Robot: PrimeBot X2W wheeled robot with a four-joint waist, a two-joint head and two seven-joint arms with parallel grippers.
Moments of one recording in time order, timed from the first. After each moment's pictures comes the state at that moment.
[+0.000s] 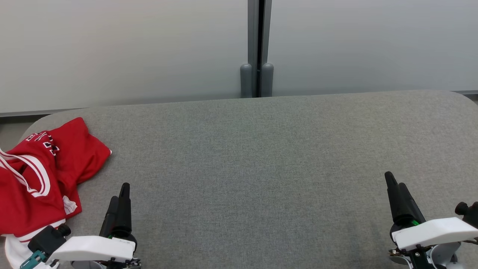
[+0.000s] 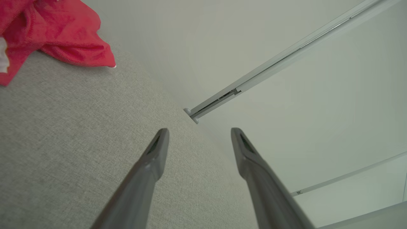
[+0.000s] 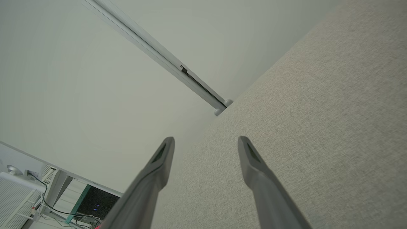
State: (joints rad) left arm -0.03 0.04 0.00 0.24 -1.06 -0.10 -0.04; right arm -0.05 -0.10 0.05 0.17 1.00 0.13 -0.04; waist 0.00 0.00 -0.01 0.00
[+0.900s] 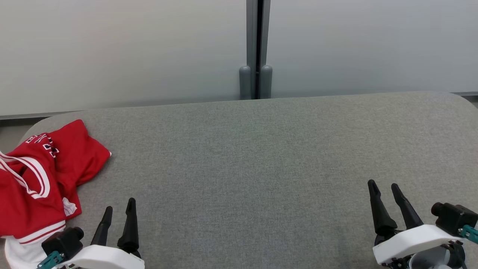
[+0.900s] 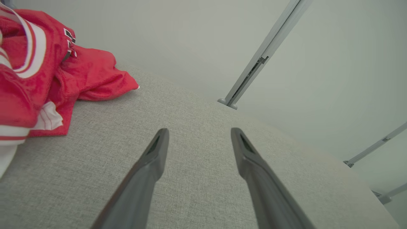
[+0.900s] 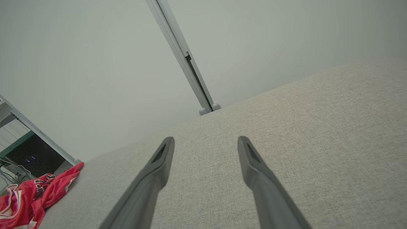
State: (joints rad) left arm 0.00 0.08 -0.04 0.29 -0.63 -0.06 -0.12; right arm -0.05 -0.11 0.13 0.21 0.60 0.13 -0.12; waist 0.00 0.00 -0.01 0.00
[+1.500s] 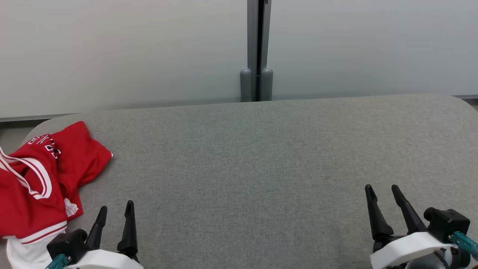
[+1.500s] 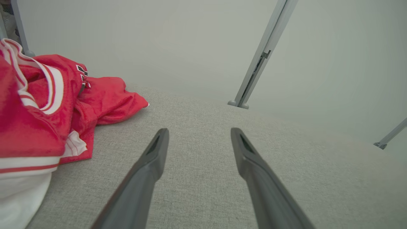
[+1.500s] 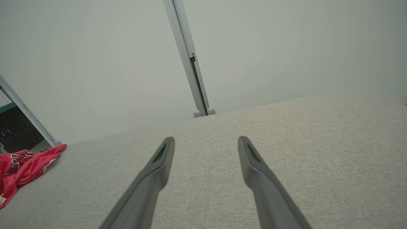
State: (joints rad) left arm 0.02 0.09 -0.03 0.28 -0.44 -0.04 -0.17; right arm -0.03 -0.11 0.13 0.21 0.42 0.13 -0.17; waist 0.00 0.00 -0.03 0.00
